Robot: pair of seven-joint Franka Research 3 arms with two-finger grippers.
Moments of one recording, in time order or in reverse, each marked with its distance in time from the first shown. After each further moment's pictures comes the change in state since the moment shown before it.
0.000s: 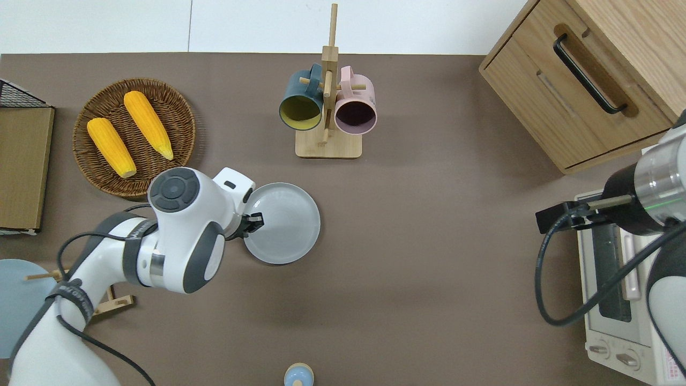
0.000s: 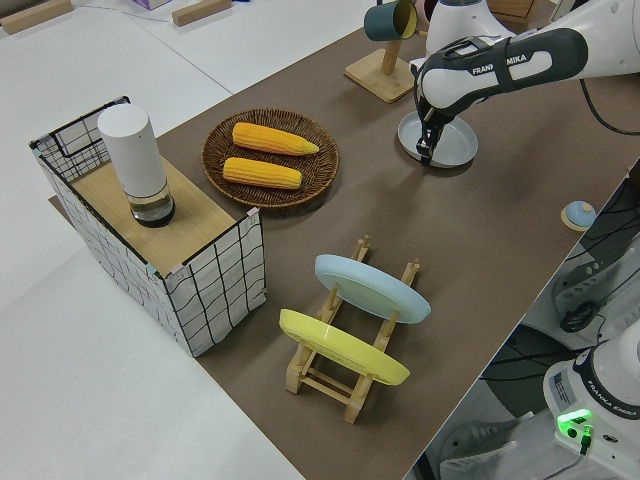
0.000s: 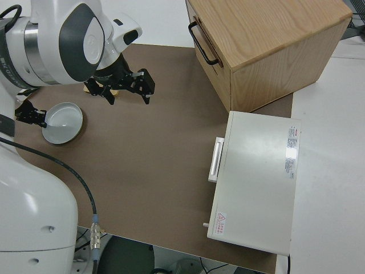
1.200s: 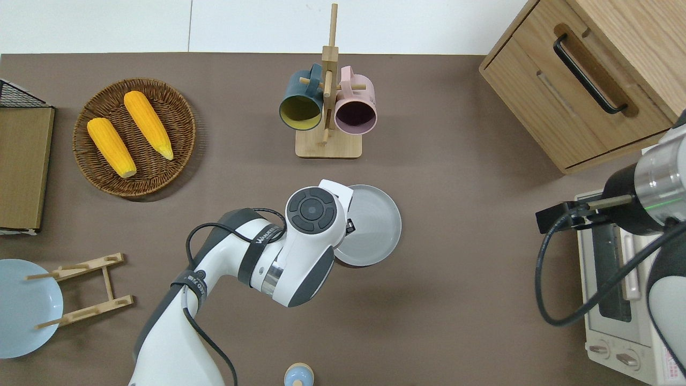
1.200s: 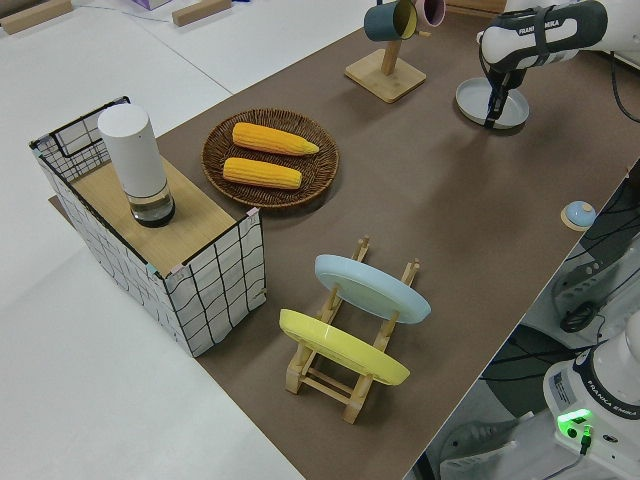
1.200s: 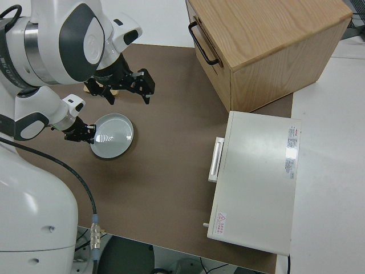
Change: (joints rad) left arm -0.251 0.182 -0.126 0.247 0.001 0.001 -0.516; right arm 0.000 0.000 0.000 0.000 0.000 0.000 0.000
